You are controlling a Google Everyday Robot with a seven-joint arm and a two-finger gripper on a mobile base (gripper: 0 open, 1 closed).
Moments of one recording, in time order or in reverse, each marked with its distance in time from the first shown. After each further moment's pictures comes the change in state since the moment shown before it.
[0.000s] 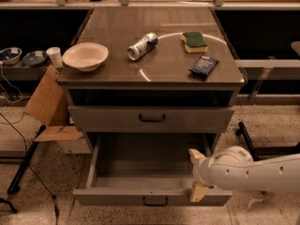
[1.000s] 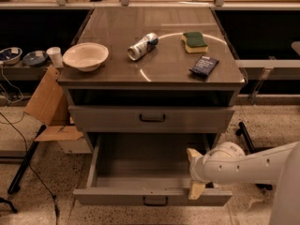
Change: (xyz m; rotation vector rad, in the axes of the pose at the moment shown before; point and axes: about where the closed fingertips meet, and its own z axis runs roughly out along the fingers) arm 0.002 -0.003 0.018 -0.033 0.034 -0.003
